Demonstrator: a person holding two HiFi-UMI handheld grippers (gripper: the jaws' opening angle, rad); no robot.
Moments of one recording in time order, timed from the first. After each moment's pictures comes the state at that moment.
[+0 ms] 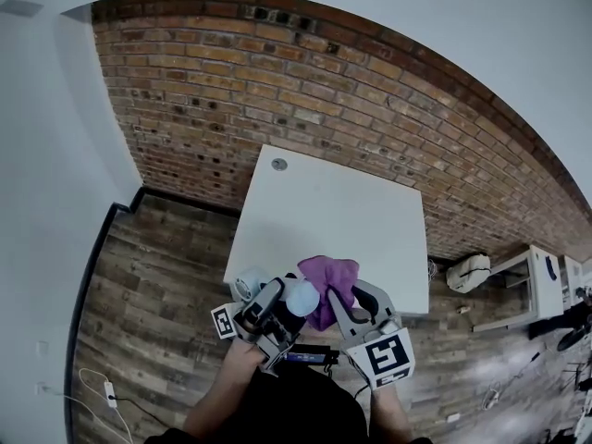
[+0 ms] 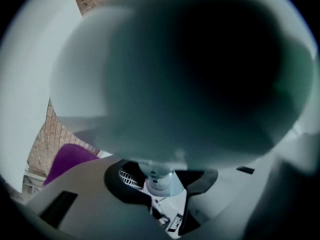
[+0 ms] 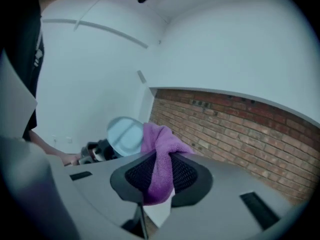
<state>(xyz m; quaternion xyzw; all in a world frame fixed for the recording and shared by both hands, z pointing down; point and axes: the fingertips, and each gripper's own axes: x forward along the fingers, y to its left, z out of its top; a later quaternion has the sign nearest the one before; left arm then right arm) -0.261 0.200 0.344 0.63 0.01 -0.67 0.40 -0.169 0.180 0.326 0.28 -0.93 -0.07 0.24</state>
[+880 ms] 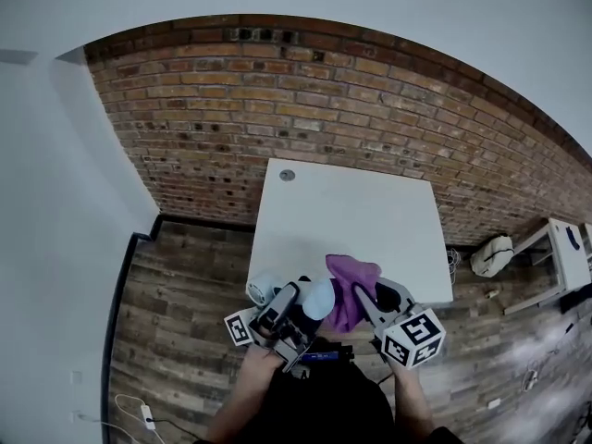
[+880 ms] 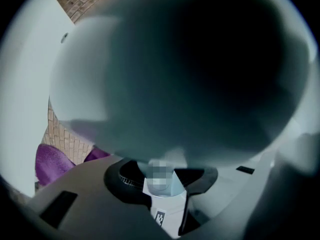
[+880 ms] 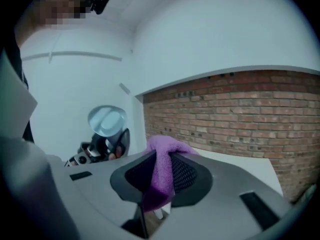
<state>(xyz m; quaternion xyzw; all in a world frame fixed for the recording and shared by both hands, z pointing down) -0.256 0.209 0.322 0.68 -0.01 -0.62 0.39 -0.137 0.167 0.351 0.29 -0.94 0.08 0.15</state>
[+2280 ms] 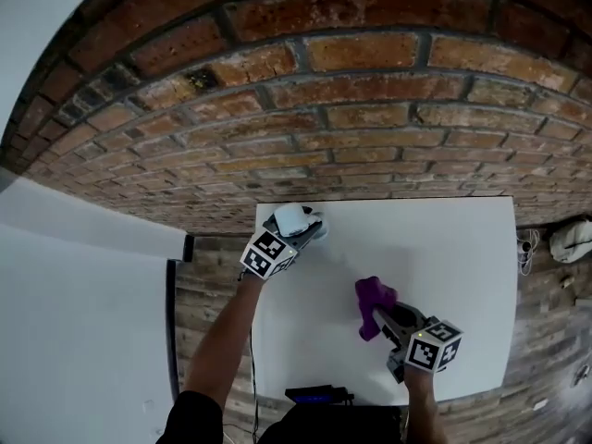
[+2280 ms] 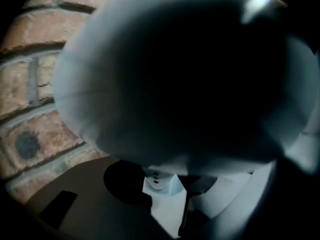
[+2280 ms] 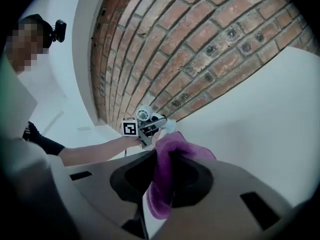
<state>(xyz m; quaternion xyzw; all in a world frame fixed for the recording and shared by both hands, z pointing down) -0.309 -0.368 0.611 0.88 -0.38 0.26 0.11 -0.134 -0.208 0.580 0.24 -0.84 0.47 0.09</state>
